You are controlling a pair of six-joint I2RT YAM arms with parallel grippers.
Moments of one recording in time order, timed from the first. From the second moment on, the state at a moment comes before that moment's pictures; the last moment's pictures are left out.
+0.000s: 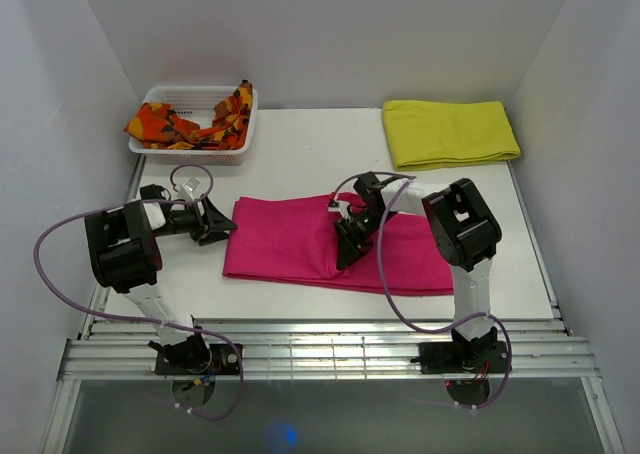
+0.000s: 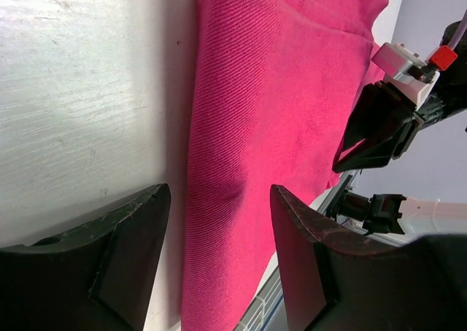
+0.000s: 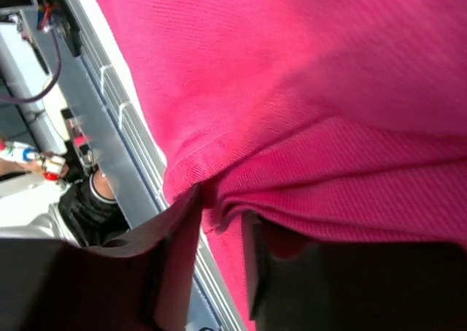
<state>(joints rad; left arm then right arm) 0.33 1.83 0.91 -0.34 0.98 -0.07 0.54 2.07 1.27 -0.72 -0.91 -0.12</state>
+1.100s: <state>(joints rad) 0.47 1.68 1.19 -0.59 0.91 0.01 -0.50 1.72 1.27 -1.15 -0.54 -0.64</state>
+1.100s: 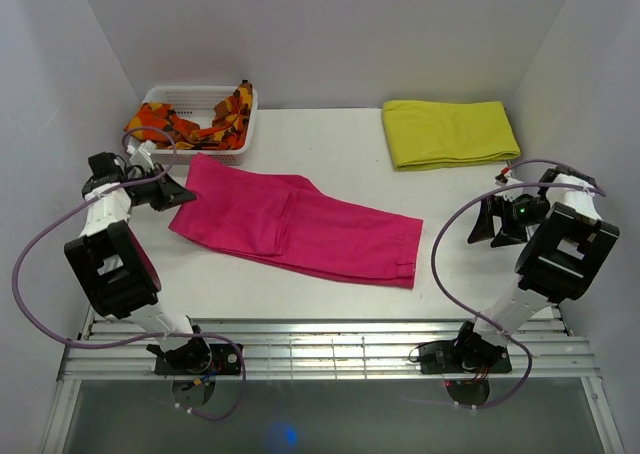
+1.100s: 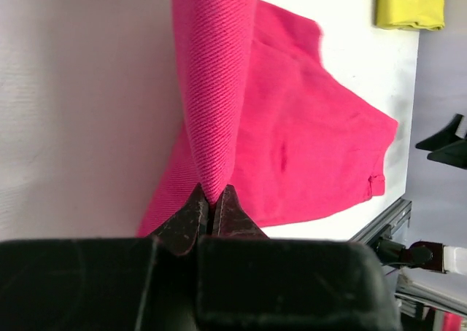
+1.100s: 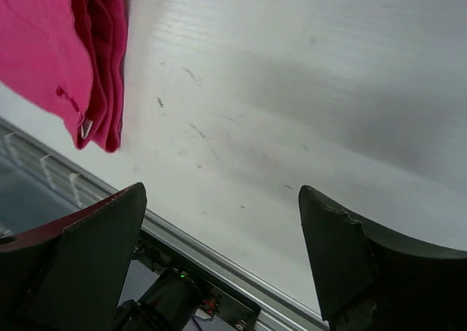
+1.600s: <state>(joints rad) 0.11 1.49 1.25 -0.67 0.80 -0.19 -0.24 1.85 1.04 -1.02 -0.95 -0.53</state>
